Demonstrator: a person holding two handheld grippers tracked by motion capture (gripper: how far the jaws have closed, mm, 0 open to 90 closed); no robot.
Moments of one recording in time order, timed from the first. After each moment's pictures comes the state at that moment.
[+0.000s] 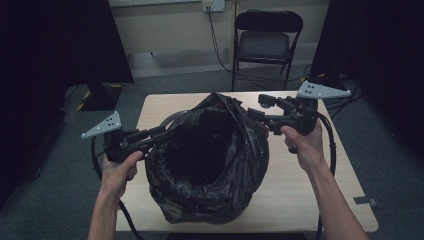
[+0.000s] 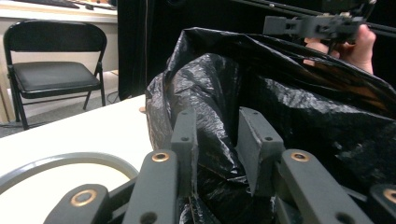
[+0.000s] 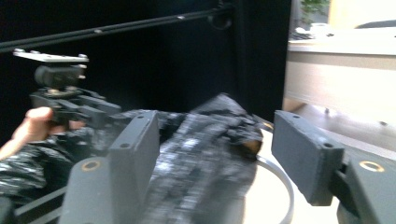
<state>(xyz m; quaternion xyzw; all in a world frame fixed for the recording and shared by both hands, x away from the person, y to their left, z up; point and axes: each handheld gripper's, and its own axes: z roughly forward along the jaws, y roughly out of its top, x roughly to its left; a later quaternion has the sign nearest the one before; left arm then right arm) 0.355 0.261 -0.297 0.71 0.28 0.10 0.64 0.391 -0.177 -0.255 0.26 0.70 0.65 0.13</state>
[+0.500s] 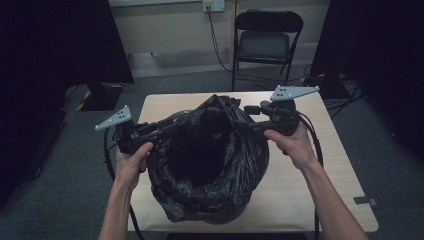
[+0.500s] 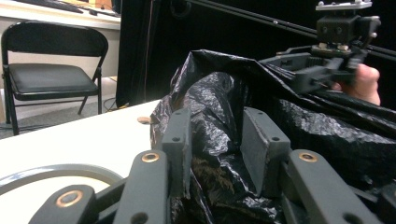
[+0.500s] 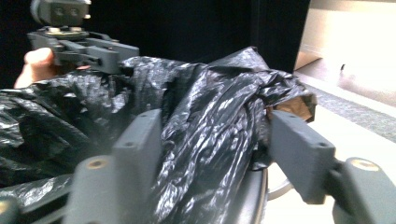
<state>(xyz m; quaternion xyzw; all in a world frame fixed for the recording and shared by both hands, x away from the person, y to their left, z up) 0.379 0.246 -0.307 0.69 0.30 0.09 0.66 0.408 -0.149 -0.270 0.25 0.78 0.57 0.09</state>
